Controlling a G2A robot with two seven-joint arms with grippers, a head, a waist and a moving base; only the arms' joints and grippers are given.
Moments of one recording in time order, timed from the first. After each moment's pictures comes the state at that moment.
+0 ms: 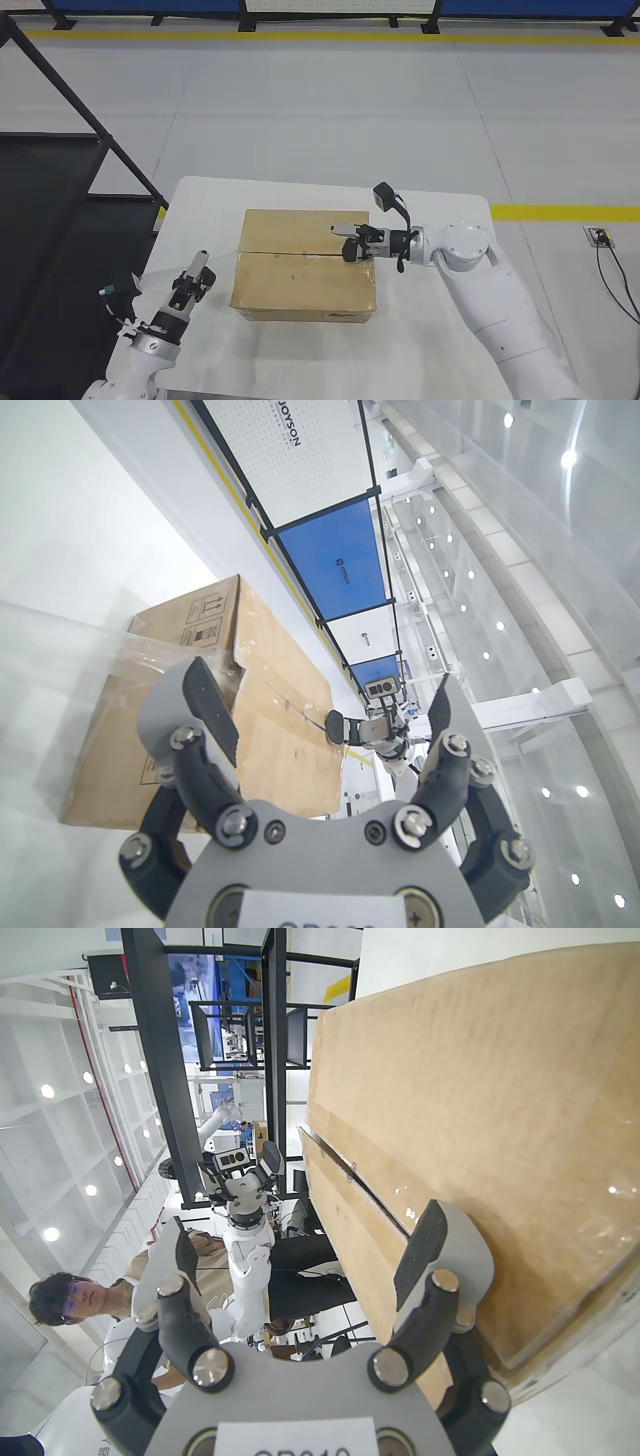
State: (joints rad) left arm 1.55 -1.16 -1.61 -1.92 -0.04 -0.14 -0.18; right arm -0.56 -1.34 1.14 -1.01 0.16 -0.08 1.15
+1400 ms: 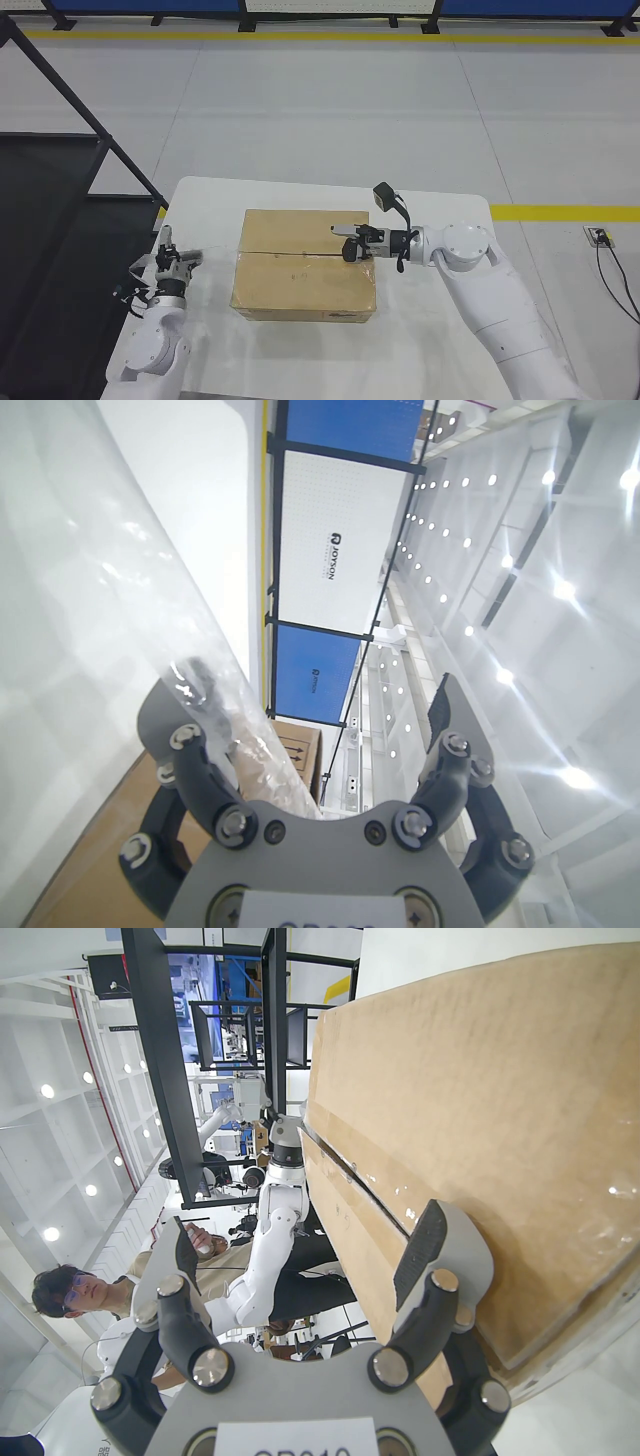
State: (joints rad) left arm 1.22 -1.24 -1.52 -1.44 -0.43 -0.19 0.11; right arm -0.56 -1.34 1.14 -1.01 0.16 -0.08 1.15
